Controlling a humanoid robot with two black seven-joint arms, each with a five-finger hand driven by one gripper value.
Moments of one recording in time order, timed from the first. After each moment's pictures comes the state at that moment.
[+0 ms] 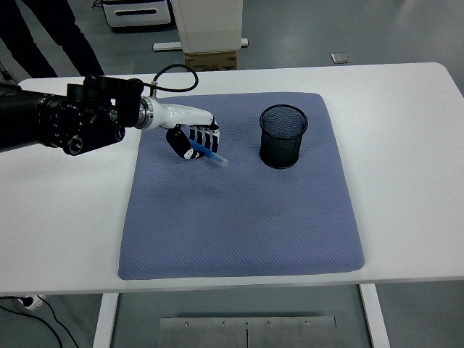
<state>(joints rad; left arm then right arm) -1.58 0.20 0.75 -0.84 0.65 -0.06 -0.38 0.01 0.00 0.42 0.22 0.10 0.06 0.12</state>
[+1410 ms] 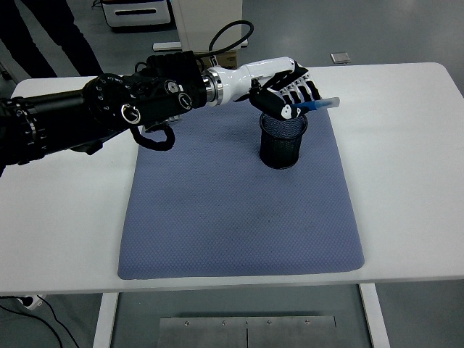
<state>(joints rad) -1.55 0.06 0.42 -0.80 0.21 -0.09 -0.38 0.01 0.00 0.42 0.22 0.10 0.06 0.12</state>
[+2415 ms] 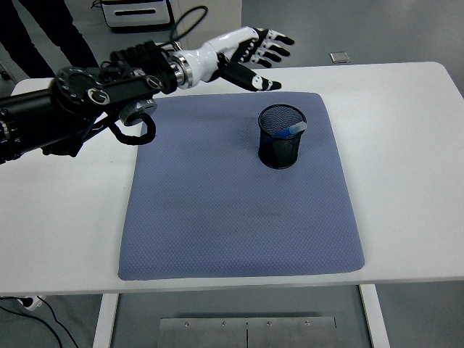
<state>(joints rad) -1.51 0.18 0.33 -0.78 0.08 -0.10 -0.39 0.01 0.00 0.42 0.22 0.10 0.06 0.12</state>
